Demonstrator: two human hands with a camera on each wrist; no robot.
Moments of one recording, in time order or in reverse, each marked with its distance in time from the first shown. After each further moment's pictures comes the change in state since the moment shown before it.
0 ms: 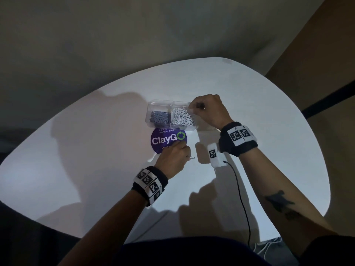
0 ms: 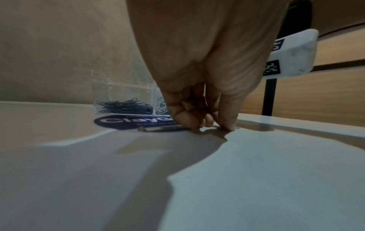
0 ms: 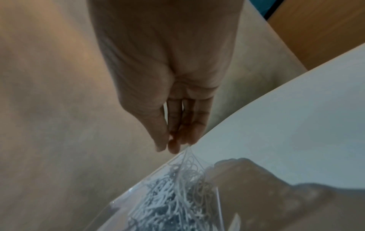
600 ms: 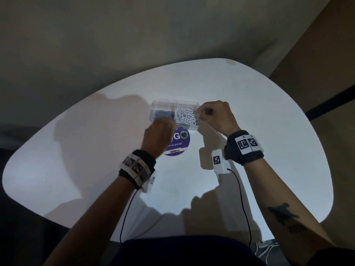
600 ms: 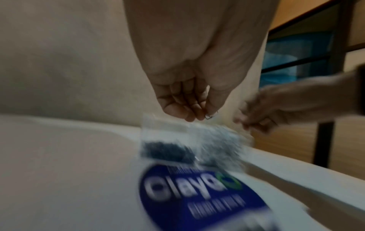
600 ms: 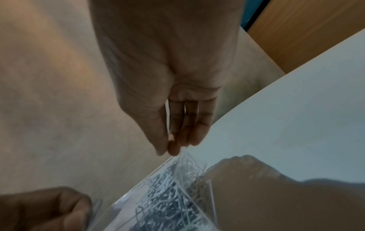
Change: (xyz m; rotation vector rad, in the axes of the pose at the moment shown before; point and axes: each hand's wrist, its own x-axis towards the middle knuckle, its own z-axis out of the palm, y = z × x) left_hand 0.010 -0.034 -0.061 -0.175 0.272 -0.279; right_hand -0.025 0.004 0.000 0.085 0.030 0.083
